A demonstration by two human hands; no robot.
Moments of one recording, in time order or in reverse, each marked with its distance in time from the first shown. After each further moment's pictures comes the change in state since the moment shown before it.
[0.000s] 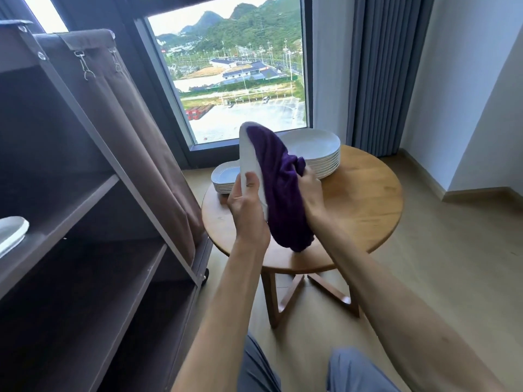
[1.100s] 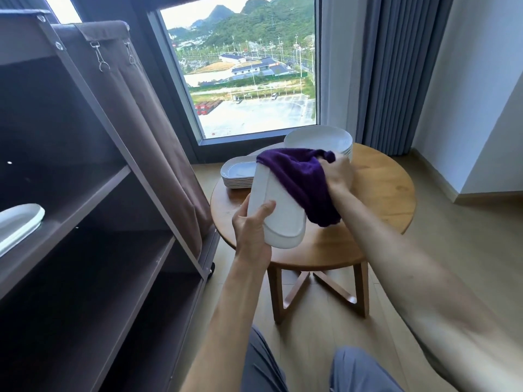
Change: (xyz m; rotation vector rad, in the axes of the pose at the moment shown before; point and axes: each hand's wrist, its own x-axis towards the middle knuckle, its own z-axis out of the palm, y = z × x) left_hand -0.017 -0.008 -0.048 0.056 -0.076 -0.116; right_hand 0.068 0.028 -0.020 -0.203 0.253 0.039
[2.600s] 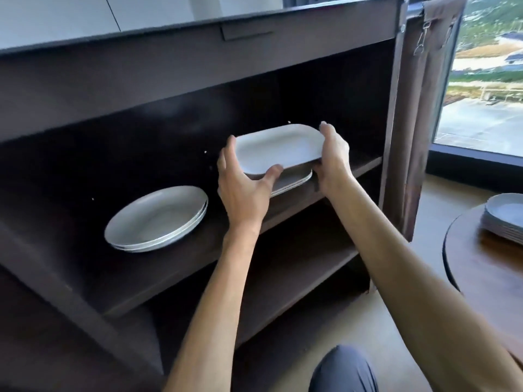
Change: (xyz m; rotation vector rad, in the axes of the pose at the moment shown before) left_hand -0.062 0.266 -0.249 1.220 1.120 0.637; right_hand -0.293 -0.276 0.289 0.771 -1.124 0.174
